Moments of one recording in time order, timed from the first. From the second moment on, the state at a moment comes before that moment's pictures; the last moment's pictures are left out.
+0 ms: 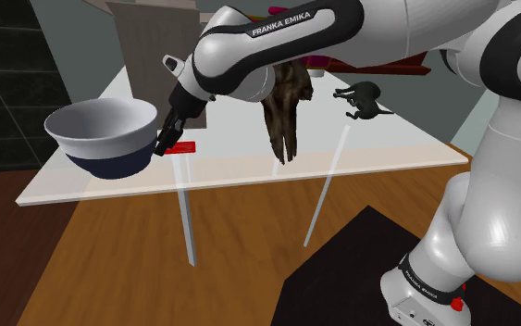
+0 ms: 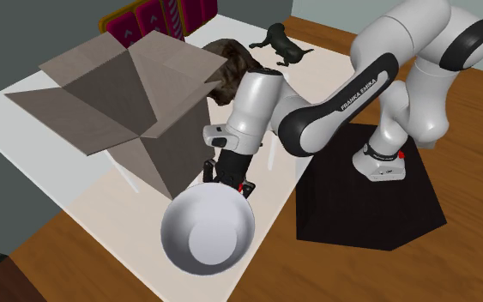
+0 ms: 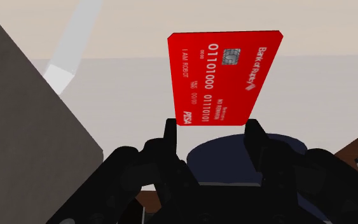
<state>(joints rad) 0.40 0.20 0.16 -1.85 0.45 2.51 -0.84</state>
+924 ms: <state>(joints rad) 0.40 0.16 0.14 -1.73 0.39 2.36 -0.76</state>
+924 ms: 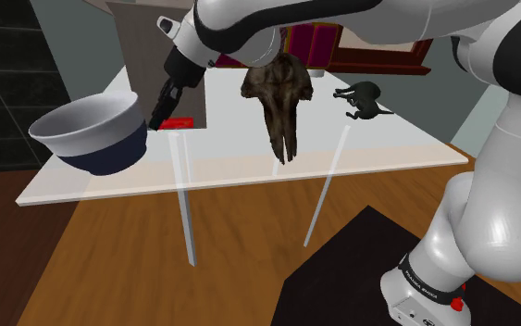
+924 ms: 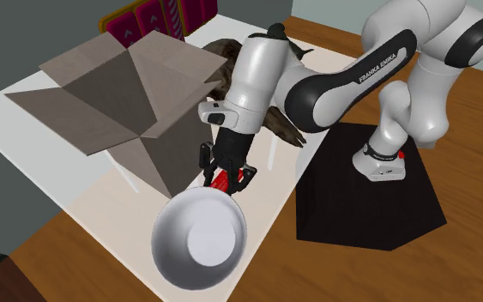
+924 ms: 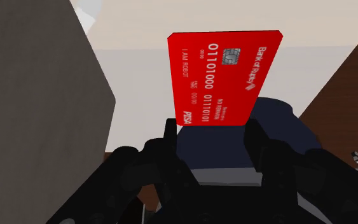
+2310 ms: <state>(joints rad) 0.36 0.10 0.11 -1.57 0.38 2.12 -0.74</state>
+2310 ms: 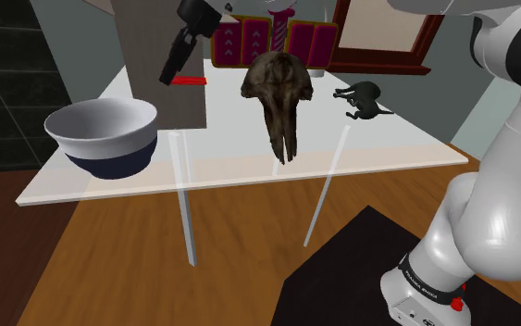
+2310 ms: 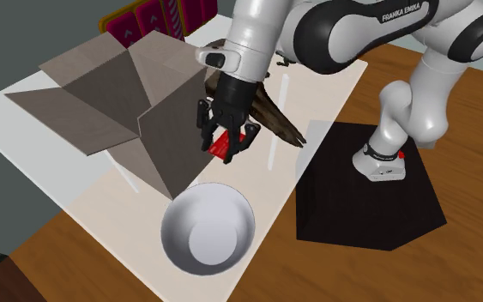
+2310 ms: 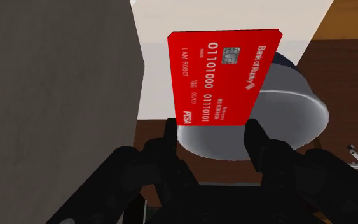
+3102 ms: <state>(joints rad) 0.22 -0.07 -0.03 -1.75 0.49 2.01 -1.03</state>
